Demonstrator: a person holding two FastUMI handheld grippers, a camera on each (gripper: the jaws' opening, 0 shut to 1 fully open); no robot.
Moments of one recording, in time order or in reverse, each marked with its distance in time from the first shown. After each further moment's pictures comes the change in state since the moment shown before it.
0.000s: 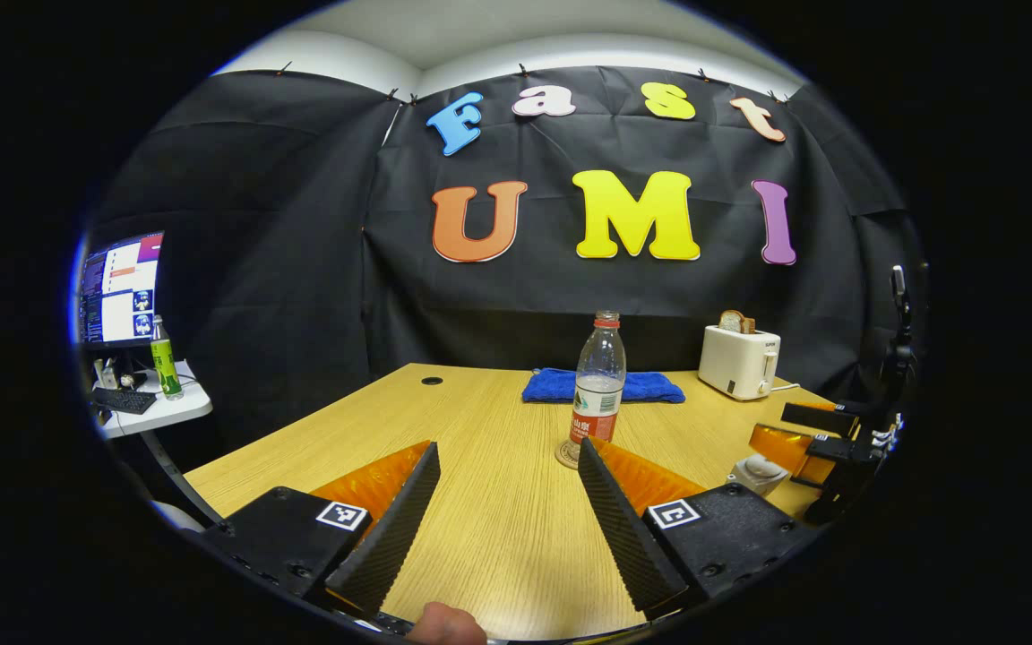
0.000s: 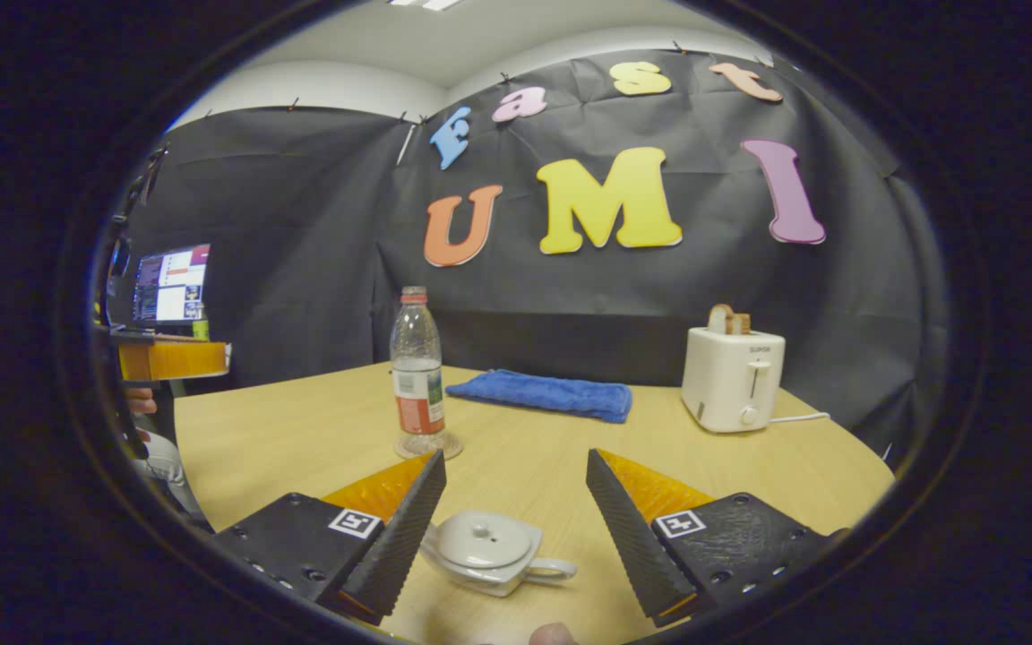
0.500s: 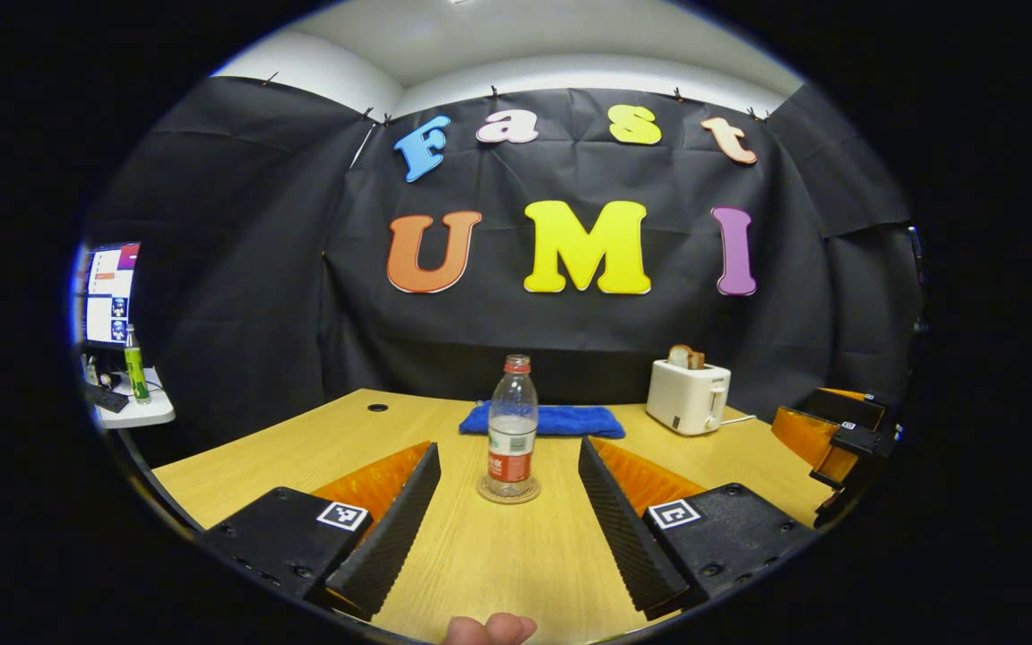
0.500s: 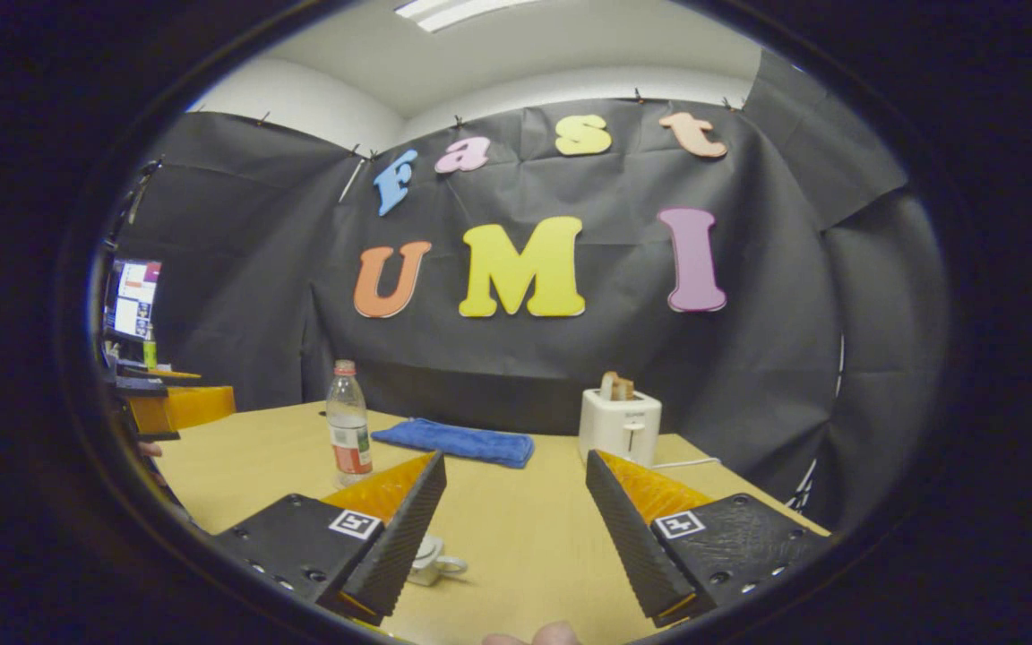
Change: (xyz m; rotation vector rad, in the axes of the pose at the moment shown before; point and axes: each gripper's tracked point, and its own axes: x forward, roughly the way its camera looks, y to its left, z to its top) left arm -0.007 -0.095 0.049 -0.029 -0.114 -0.108; right arm -0.099 -0.060 0.072 -0.041 -0.132 -0.252
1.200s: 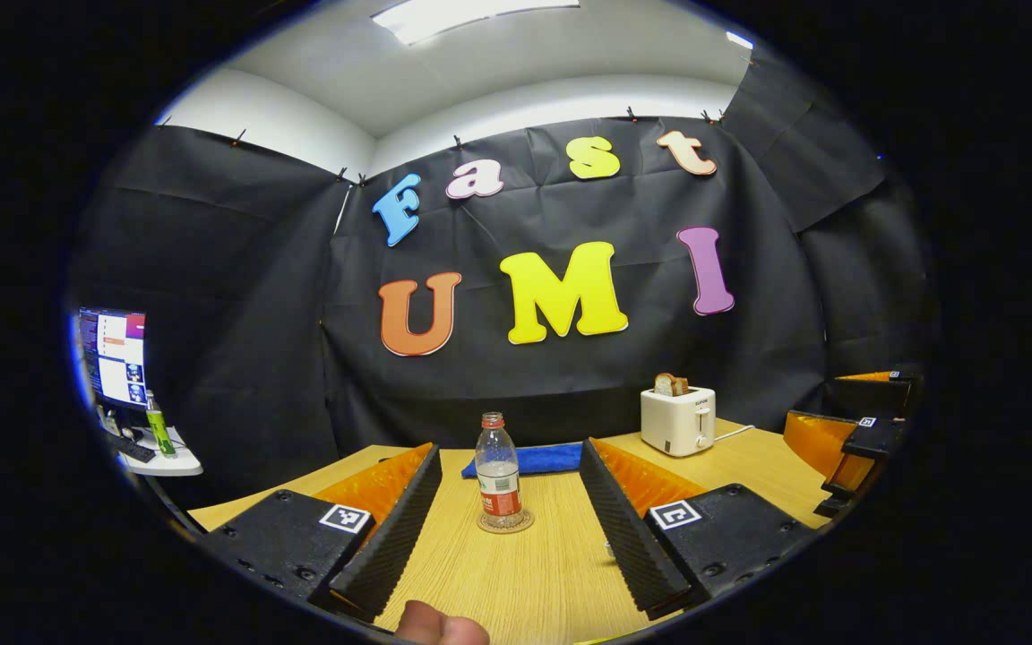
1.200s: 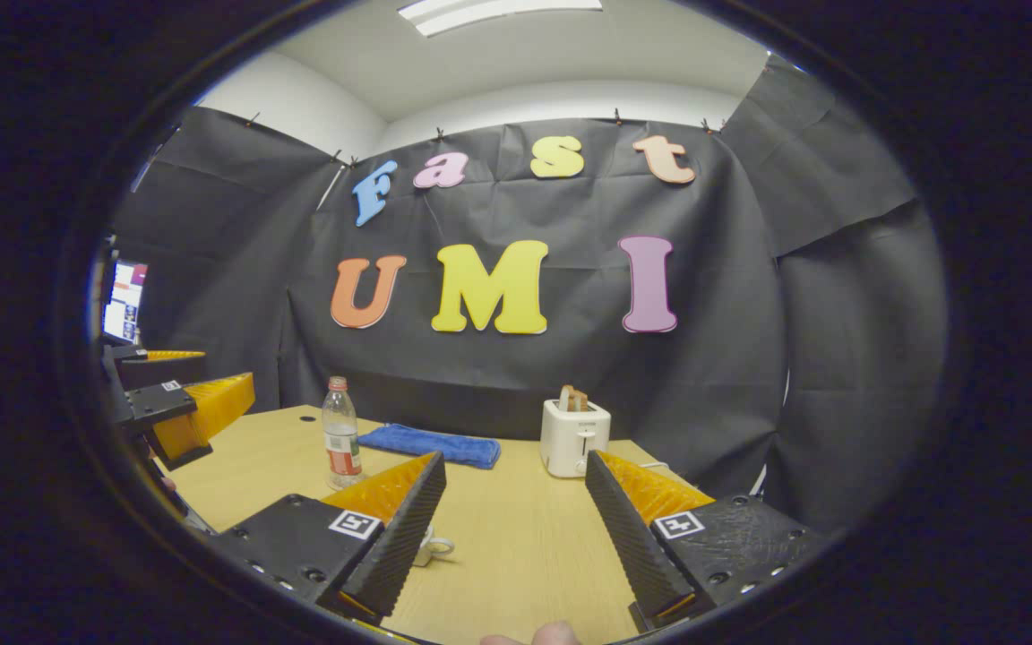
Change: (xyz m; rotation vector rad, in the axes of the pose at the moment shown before) left arm -0.036 -0.026 0.038 0.143 -0.119 0.023; right arm -0.061 0.003 0.027 -0.011 -0.013 -0.086
